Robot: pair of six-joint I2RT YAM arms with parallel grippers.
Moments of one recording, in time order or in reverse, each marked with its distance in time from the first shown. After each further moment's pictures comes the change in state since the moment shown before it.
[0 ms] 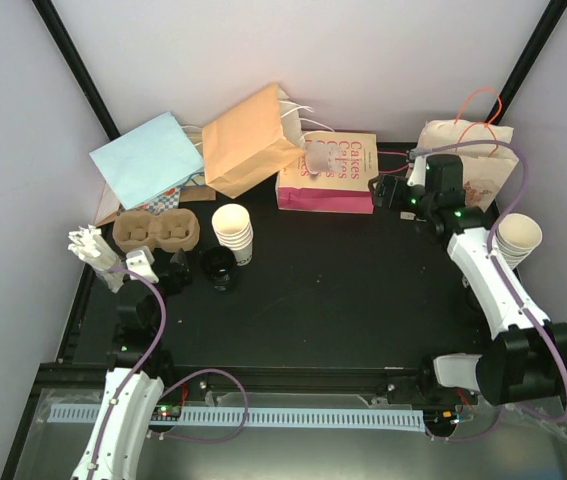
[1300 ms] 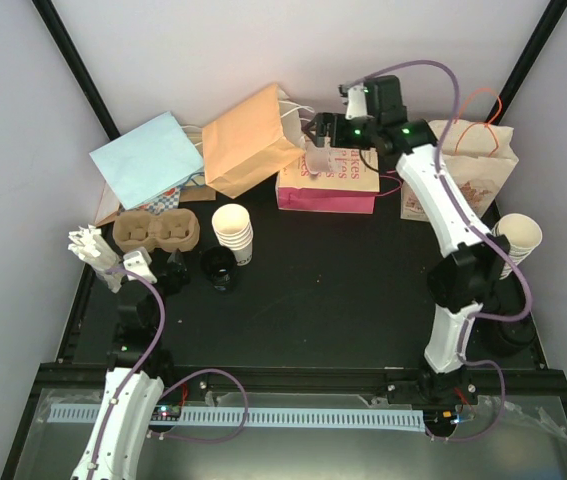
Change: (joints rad) left arm 0.000 0.002 0.000 -0.015 -0.049 -0.025; right arm 0.188 0.584 0.910 -0.323 -0.149 0.011
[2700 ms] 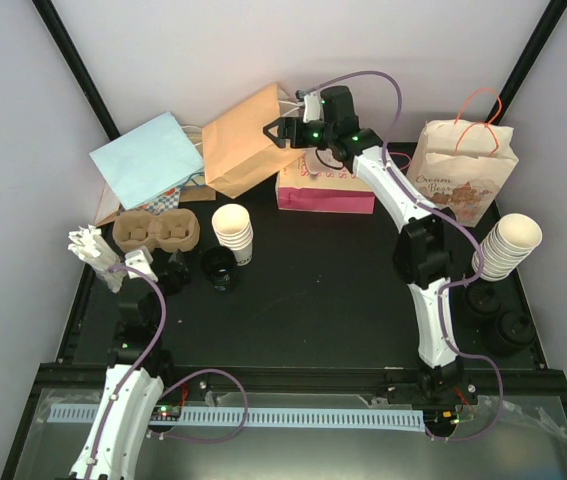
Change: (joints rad) left arm 0.000 0.039 0.000 0.013 0.003 0.000; right arm 0.106 0.364 0.183 0.343 -0.127 0.061
